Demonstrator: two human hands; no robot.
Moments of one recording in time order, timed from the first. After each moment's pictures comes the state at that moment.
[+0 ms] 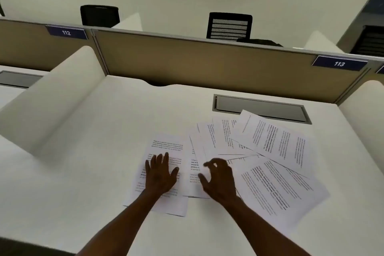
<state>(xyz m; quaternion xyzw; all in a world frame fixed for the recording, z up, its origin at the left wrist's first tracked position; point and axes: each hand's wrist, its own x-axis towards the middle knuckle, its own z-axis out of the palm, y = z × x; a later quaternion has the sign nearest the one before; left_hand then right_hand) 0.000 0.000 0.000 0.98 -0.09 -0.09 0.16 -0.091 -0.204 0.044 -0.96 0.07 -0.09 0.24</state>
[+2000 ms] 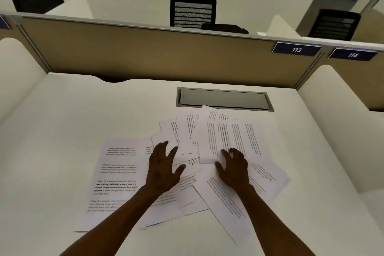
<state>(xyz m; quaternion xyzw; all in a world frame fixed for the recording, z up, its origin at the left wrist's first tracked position) -0.004 -0.131 0.027 0.94 -0.26 -0.01 0.22 -0.100 -0.379 0.017 -0.96 0.23 0.01 0.15</state>
